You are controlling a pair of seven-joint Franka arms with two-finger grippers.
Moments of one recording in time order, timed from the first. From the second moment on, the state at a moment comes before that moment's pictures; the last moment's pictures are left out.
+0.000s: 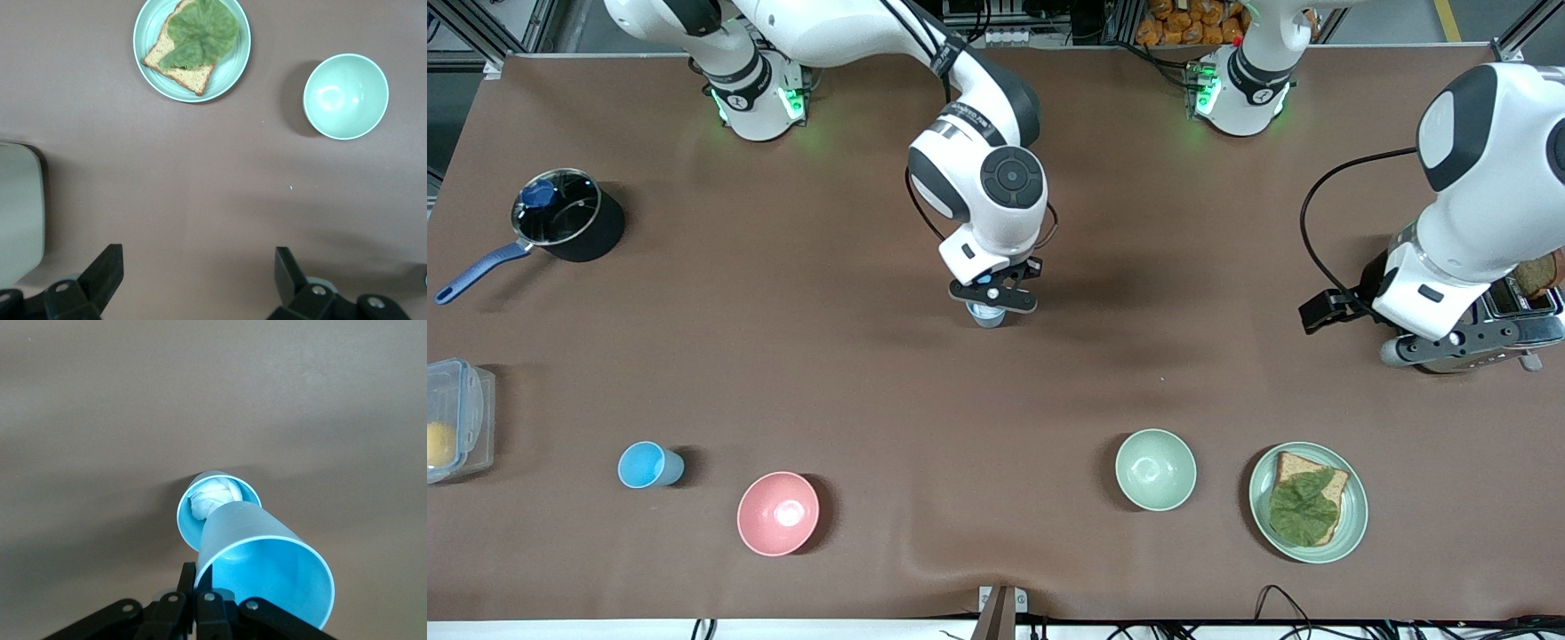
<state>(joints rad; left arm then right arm) 0.01 0.16 -0.18 -1.66 0.05 1.85 -0.33 0.77 0.72 0.08 -1.24 -0.01 1.84 1.01</state>
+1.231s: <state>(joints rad) 0.06 -0.02 -0.18 -1.61 0.05 1.64 -0.20 0.53 0.57 0.05 -1.22 -0.03 1.58 0.54</state>
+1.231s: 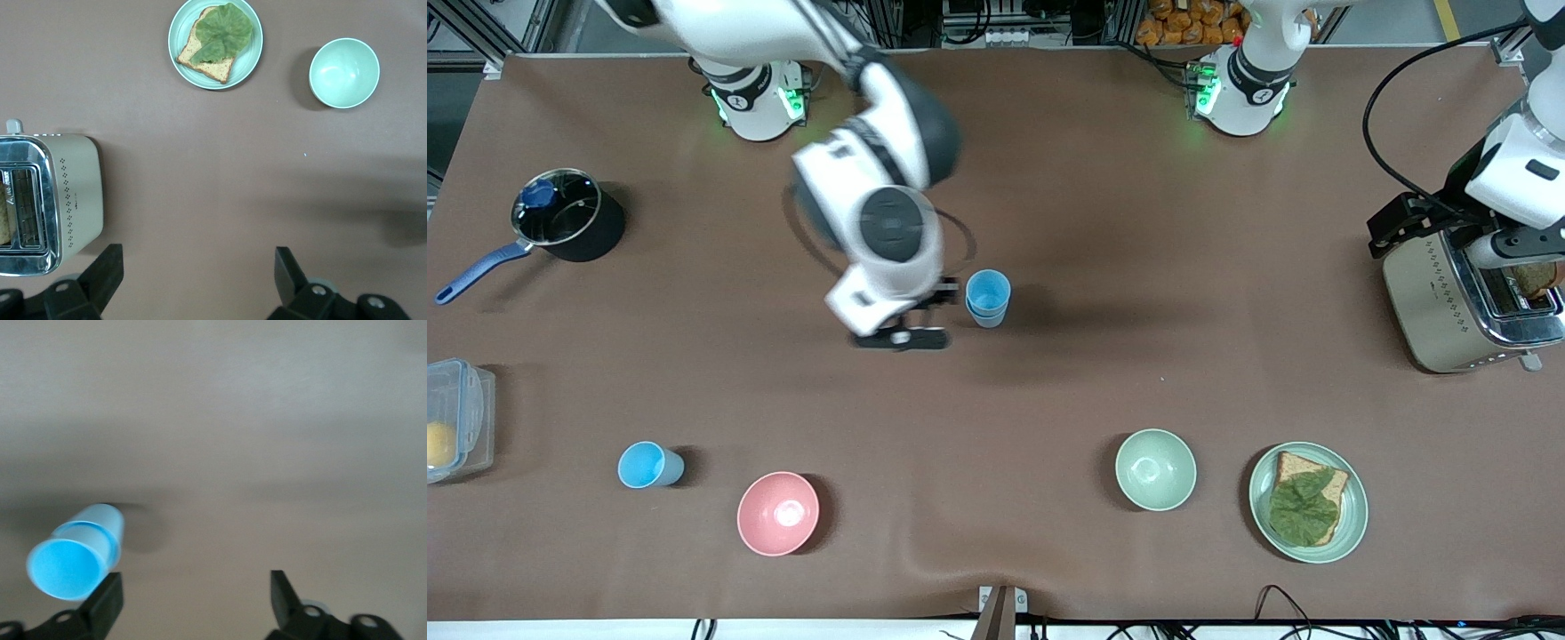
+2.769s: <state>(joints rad) 0.07 -0.02 -0.18 -1.53 0.01 1.49 -0.19 -0.05 0.04 0.05 -1.57 0.00 1.50 -0.10</state>
